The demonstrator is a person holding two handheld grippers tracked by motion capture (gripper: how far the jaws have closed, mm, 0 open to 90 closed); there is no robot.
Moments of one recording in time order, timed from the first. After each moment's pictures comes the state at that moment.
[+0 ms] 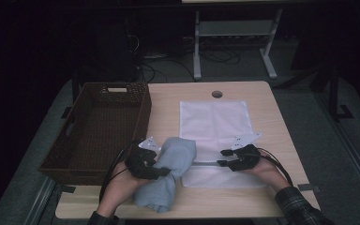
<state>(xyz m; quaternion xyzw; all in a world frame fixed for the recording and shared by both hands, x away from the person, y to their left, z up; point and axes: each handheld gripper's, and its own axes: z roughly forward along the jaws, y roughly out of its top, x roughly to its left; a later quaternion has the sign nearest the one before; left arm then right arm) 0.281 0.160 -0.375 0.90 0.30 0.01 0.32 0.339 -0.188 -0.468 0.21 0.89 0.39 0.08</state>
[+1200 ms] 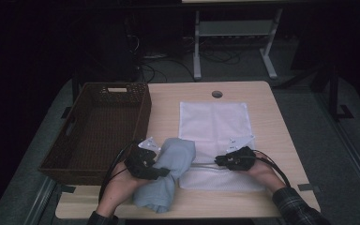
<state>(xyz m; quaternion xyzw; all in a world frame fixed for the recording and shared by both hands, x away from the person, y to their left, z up) 0.281 0.161 -0.376 0.90 0.31 0.01 0.32 0.337 -0.176 -0.472 0.20 0.90 0.39 0.07</state>
